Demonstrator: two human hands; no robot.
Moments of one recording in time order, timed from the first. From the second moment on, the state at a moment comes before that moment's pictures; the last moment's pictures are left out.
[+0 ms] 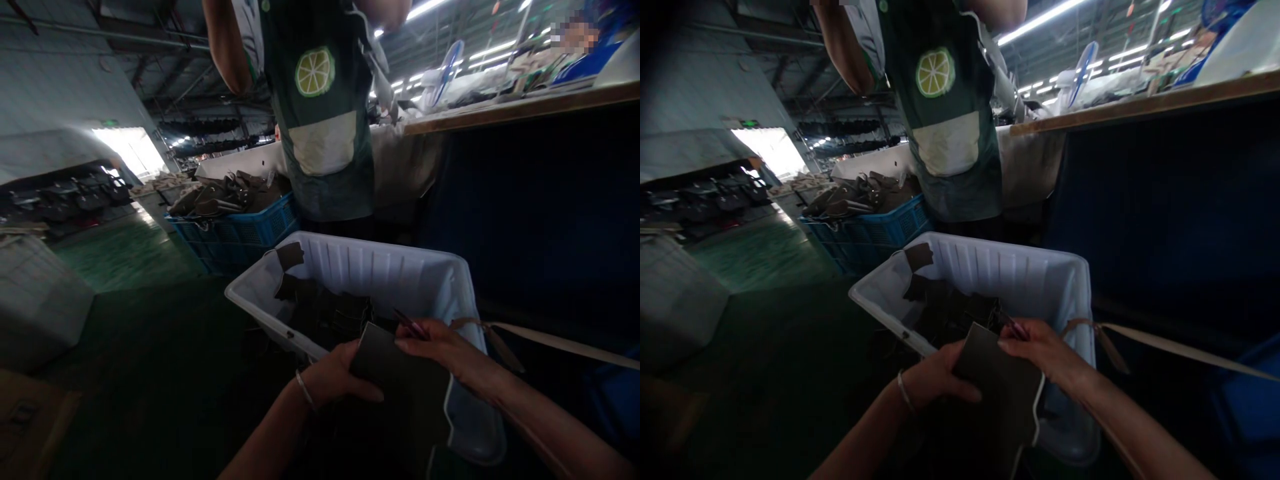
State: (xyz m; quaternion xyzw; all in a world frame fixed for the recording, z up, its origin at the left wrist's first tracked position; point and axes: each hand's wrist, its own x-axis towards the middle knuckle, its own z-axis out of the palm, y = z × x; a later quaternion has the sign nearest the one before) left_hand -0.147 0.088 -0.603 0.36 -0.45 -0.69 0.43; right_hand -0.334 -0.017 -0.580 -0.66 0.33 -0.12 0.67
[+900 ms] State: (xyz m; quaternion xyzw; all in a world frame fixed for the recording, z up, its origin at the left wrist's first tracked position) left_hand -0.129 0.088 -0.580 0.40 -0.44 -0.72 0.37; right_hand -0.380 -0.050 -0.561 -0.81 0.45 -0.20 0.30
